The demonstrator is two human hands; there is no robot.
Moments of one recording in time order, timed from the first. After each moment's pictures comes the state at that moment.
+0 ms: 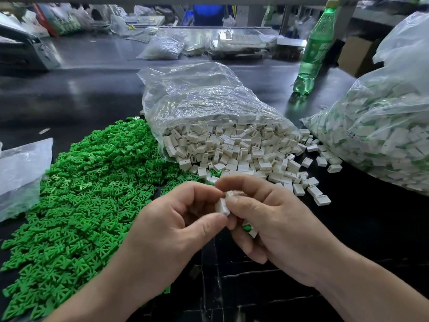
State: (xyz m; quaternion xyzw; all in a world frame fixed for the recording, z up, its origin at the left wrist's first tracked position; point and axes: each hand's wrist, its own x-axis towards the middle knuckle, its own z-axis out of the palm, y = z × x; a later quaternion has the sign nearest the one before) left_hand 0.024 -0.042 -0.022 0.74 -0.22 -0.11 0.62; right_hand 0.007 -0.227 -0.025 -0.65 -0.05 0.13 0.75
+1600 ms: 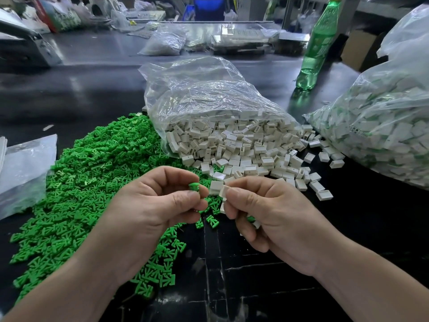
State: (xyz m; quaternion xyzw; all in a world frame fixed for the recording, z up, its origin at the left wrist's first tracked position) left_hand 0.043 -0.024 -0.019 0.63 -0.05 -0.15 0.76; right_hand 0.011 -0.228 -0.029 -0.64 -0.01 0.14 0.76
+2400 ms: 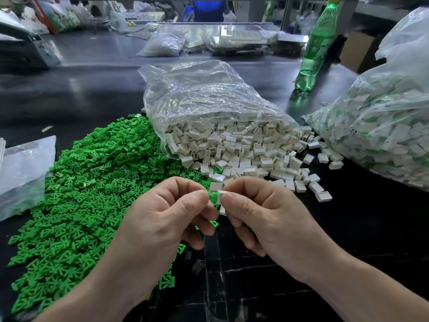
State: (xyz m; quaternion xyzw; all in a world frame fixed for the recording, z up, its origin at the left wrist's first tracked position) left_hand 0.026 -0.035 -0.027 0.67 -0.11 -0.11 0.72; right_hand 0.005 -0.224 -0.033 -0.71 -0.09 0.07 0.70
